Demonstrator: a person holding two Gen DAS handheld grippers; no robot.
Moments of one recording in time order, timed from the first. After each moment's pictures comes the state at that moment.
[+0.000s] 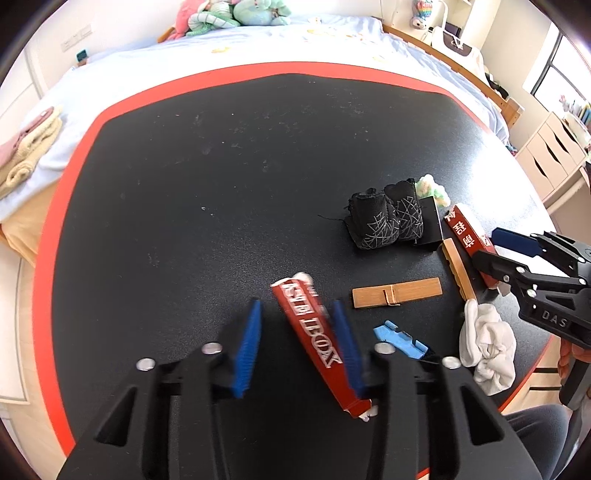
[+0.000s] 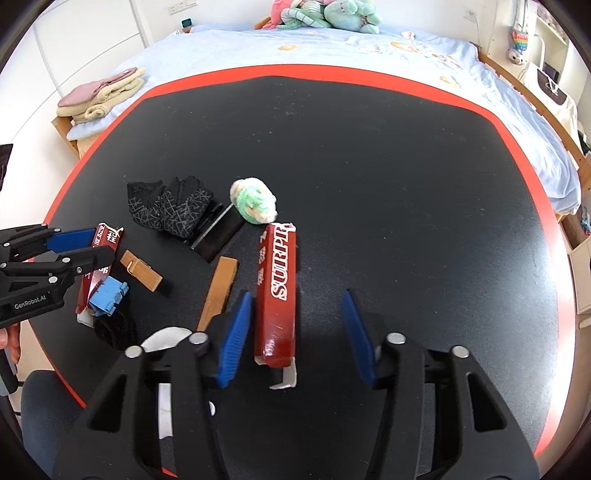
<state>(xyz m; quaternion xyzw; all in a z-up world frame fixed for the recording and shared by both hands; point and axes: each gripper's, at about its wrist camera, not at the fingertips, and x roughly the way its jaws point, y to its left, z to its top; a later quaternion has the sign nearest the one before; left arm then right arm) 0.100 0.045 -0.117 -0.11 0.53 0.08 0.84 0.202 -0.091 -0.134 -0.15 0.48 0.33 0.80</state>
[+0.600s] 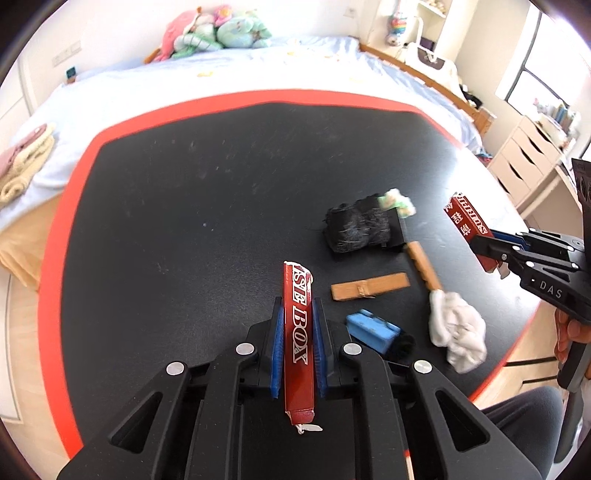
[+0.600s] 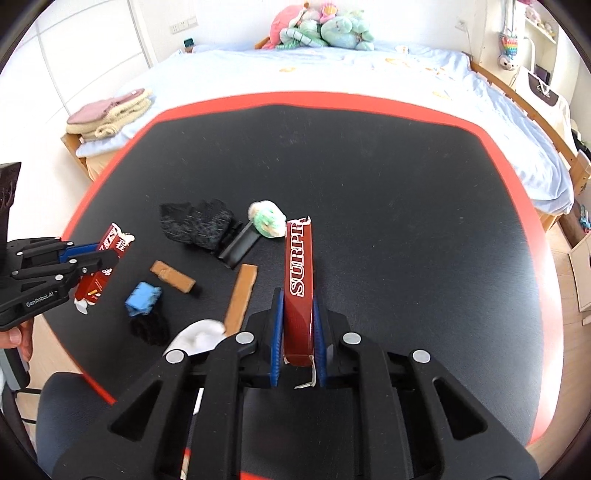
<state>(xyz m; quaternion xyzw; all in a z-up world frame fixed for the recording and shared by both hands) 0.067 0.046 -0.090 -0.10 0.49 0.04 0.87 0.178 -0.117 -0.097 -0.12 0.45 0.33 0.82</state>
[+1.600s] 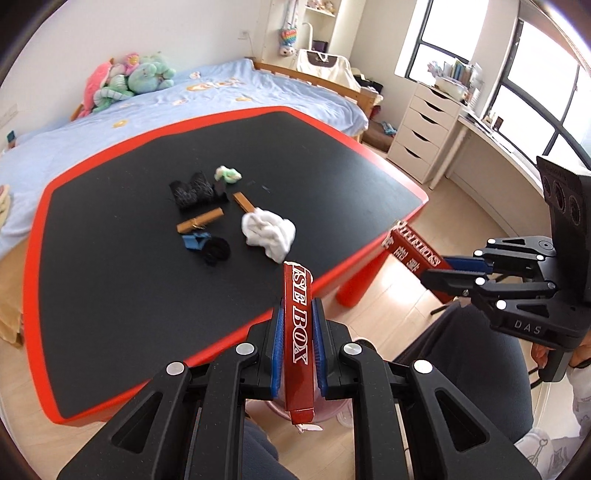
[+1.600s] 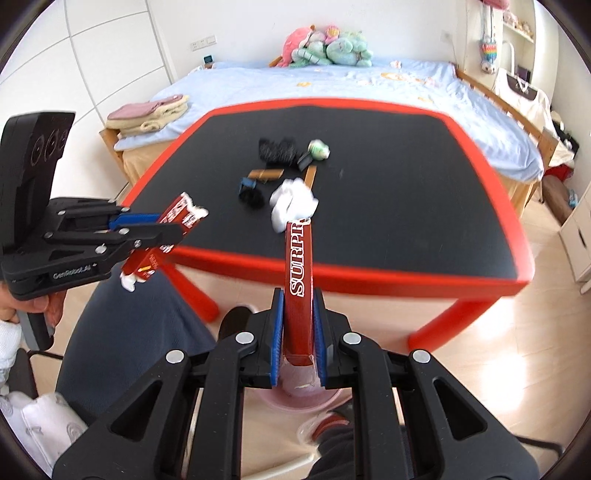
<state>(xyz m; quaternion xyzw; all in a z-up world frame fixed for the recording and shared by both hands) -0.040 -0.074 -0.045 -0.04 0.44 -0.11 0.89 -0.013 -0.215 -0.067 -0.10 0.44 0.34 0.83</state>
